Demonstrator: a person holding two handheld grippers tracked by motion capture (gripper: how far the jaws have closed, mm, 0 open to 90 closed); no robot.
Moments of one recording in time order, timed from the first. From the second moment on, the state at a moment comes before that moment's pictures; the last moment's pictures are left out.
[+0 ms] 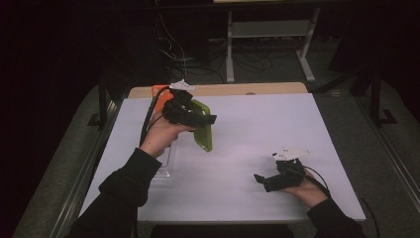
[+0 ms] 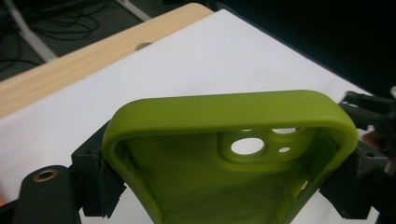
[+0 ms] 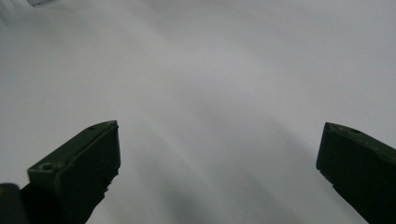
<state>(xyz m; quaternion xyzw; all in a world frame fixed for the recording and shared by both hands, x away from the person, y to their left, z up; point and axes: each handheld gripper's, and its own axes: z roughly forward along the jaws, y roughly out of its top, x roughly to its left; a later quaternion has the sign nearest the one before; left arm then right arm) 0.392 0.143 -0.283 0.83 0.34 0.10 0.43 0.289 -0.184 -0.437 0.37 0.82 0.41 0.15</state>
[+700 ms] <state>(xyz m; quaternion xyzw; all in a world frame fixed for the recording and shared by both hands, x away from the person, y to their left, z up) 0.408 0.188 -0.268 0.80 0.39 0.15 0.42 0.286 -0.191 -0.438 0.37 0.82 0.41 0.15</state>
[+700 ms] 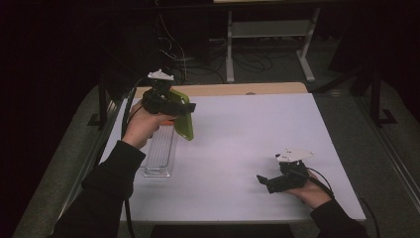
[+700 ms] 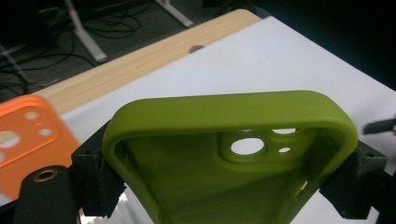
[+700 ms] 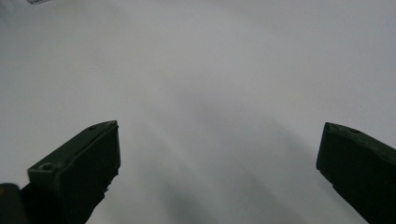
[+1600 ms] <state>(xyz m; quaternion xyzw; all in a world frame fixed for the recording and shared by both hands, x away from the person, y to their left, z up) 0.446 0.209 -0.278 0.77 0.47 0.22 0.36 0.286 -0.191 -0.437 0.37 0.82 0.41 0.15</state>
